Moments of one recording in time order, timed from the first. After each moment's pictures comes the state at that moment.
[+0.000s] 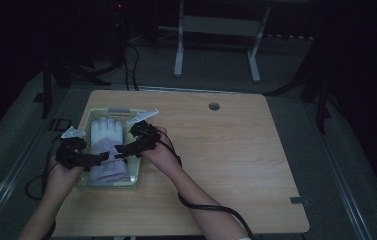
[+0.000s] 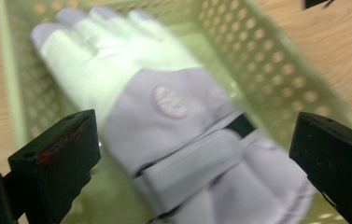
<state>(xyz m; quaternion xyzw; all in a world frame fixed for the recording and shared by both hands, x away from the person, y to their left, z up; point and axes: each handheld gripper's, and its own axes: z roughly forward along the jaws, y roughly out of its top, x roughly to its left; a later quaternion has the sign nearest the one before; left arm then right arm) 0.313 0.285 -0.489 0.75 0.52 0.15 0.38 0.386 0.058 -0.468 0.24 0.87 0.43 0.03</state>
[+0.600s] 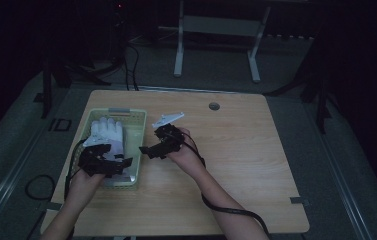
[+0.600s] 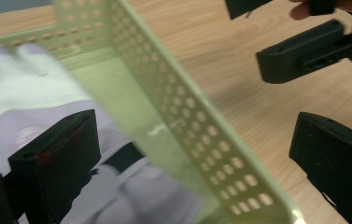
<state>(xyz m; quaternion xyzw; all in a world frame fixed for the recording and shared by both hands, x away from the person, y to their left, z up) 0.298 0.219 -0.481 0.77 0.46 0.14 0.42 0.389 -0.009 -0.472 0.24 0.87 0.42 0.05</state>
